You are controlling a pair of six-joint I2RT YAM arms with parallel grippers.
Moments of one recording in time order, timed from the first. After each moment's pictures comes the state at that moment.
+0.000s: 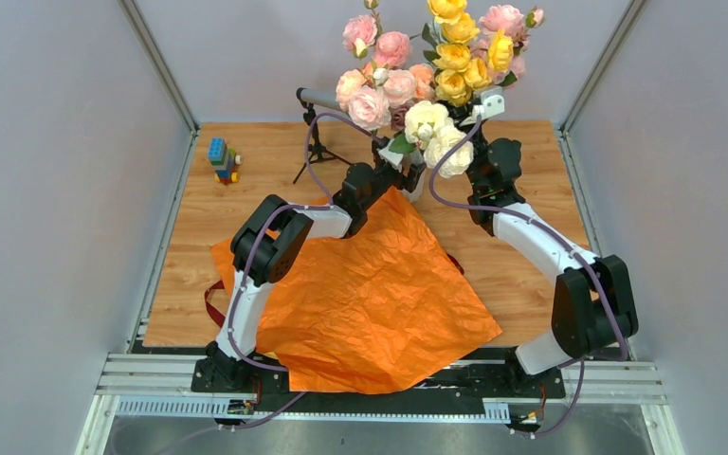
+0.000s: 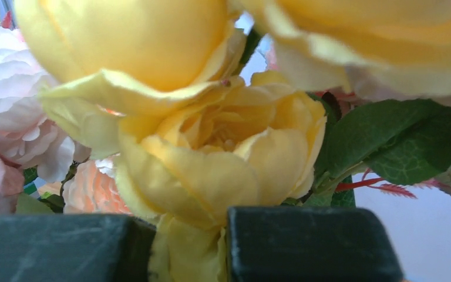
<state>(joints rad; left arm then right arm) -0.67 2.20 1.35 0.99 0.08 0.08 0.37 1.51 1.09 0.85 -0.05 0.03</state>
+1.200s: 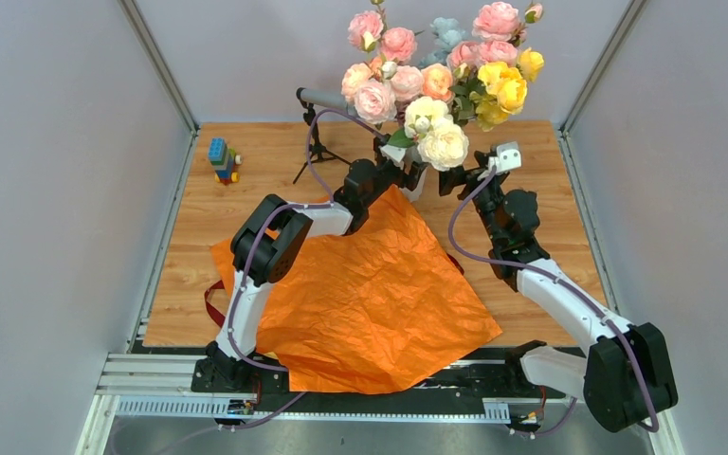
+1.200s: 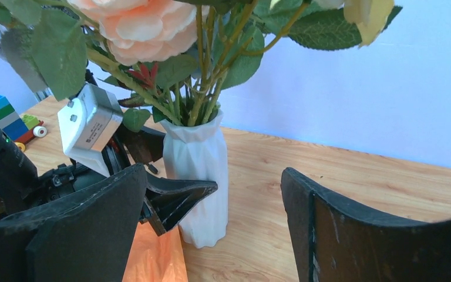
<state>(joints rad) -0.66 2.20 1.39 0.93 0.07 0.08 0.37 1.15 0.68 0.67 0.05 0.03</state>
